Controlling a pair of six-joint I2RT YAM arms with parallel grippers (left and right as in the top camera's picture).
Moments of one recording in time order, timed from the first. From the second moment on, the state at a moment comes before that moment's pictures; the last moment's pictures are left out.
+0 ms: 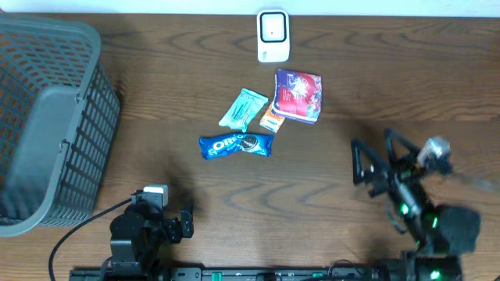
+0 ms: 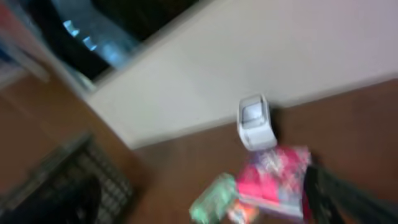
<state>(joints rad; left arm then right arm) -0.03 0.01 0.19 -0.84 0.19 -0.08 -0.01 0.48 0.50 -0.03 -0.47 0.57</state>
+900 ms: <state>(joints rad) -0.03 0.01 0.19 -0.84 0.19 -0.08 -0.04 2.03 1.49 -0.66 -0.73 0.24</state>
